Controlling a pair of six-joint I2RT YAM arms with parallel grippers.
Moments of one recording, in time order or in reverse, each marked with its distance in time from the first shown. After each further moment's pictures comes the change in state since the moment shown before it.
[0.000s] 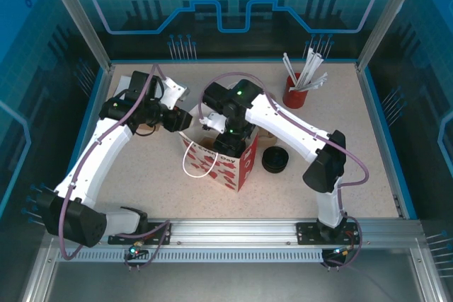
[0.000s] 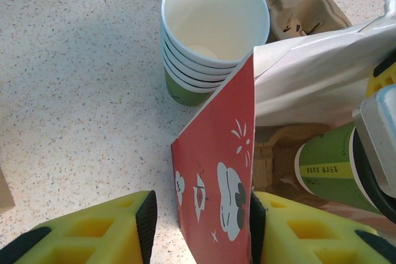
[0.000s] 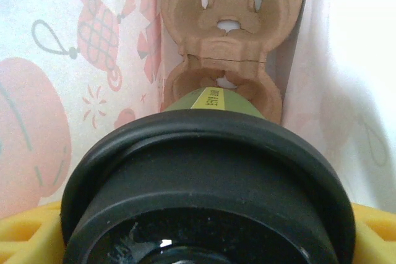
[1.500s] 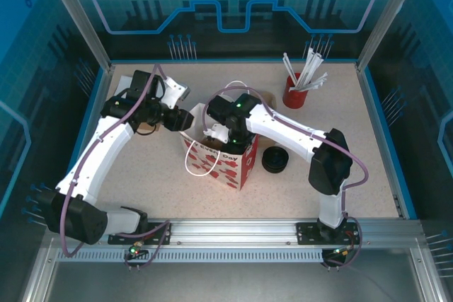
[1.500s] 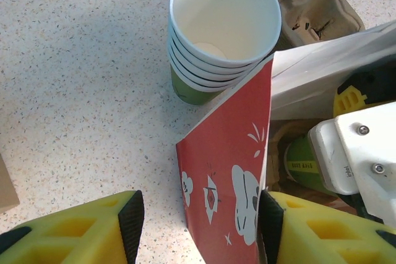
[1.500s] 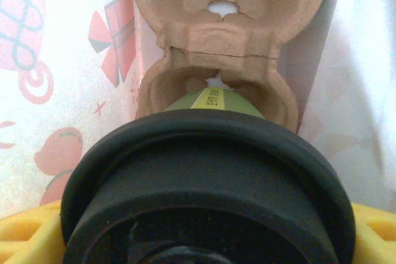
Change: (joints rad) left arm 0.000 0.021 0.005 0.003 -0.019 -0.001; right arm -0.014 -0.052 -0.293 0.216 0.022 -0.072
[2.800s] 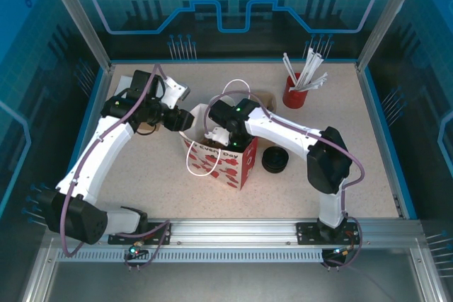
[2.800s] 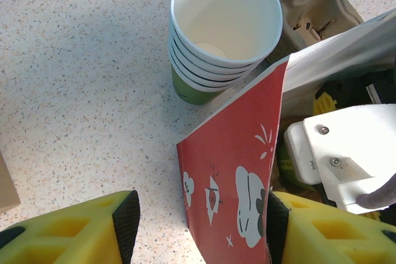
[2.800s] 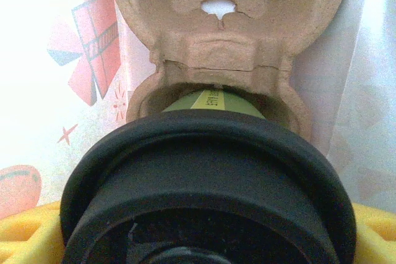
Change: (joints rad) left arm 0.000 0.000 0.000 0.000 0.000 0.000; right arm -0.016 0.012 -0.096 0.106 -0.016 -0.018
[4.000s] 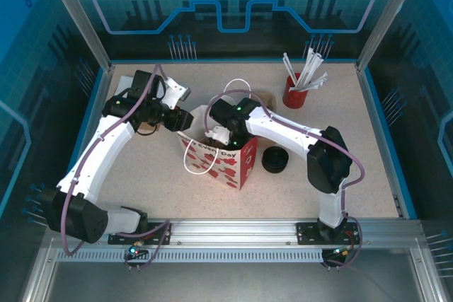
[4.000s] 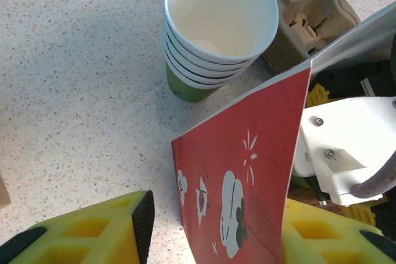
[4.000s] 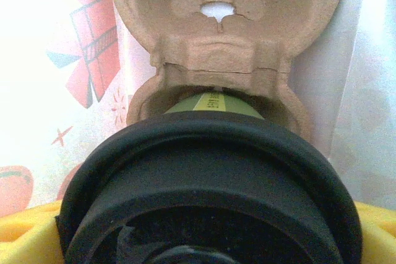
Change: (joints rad) left arm 0.000 0.008 0.000 -0.007 0.018 -0.008; right arm -0.011 0.000 0.006 0.005 -0.022 0.020
